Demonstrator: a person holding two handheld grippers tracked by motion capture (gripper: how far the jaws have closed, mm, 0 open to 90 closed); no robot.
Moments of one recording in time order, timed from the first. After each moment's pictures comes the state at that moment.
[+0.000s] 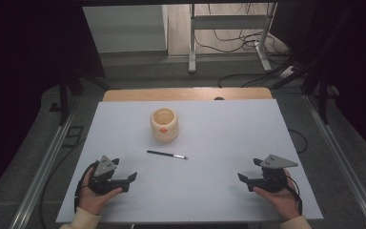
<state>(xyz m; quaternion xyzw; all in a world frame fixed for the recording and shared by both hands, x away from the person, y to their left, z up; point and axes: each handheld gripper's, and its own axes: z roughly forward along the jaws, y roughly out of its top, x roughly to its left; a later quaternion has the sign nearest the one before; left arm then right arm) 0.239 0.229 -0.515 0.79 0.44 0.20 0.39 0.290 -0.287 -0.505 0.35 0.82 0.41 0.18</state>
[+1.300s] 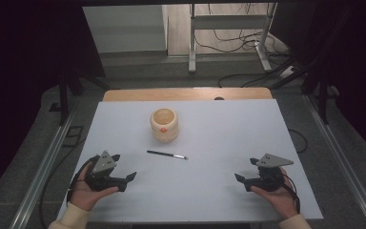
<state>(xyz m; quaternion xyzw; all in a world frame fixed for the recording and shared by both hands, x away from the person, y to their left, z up) 0.244 0.229 -0.480 0.83 0.37 0.20 0.37 0.292 -0.278 -0.504 0.34 0.83 0.41 0.17</state>
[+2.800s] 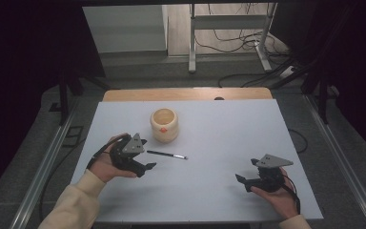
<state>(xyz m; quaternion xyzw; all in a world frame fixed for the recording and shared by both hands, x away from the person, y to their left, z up) 0.305 0.172 -0.449 0.91 0.20 0.17 0.32 0.292 -0.279 -0.505 0.34 0.83 0.40 0.18</state>
